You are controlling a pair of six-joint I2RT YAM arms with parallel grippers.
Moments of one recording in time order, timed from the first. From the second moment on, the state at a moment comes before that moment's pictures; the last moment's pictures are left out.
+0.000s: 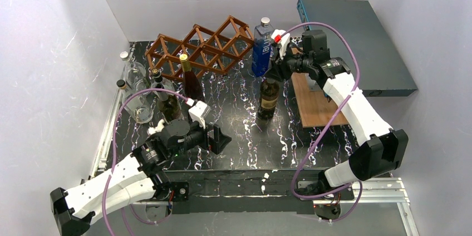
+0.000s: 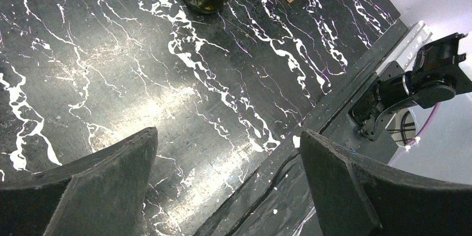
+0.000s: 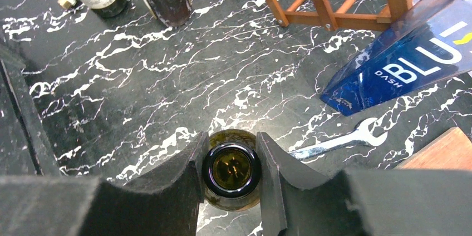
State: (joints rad) left arm -0.93 0.65 0.56 -0.28 -0.07 -0.40; right arm 0.37 1.46 1.46 -0.56 -0.64 -0.37
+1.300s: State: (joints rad) left arm -0.93 0.59 0.65 -0.42 -0.06 -0.35; right arm 0.31 1.41 1.51 -0.80 -0.61 -0.54
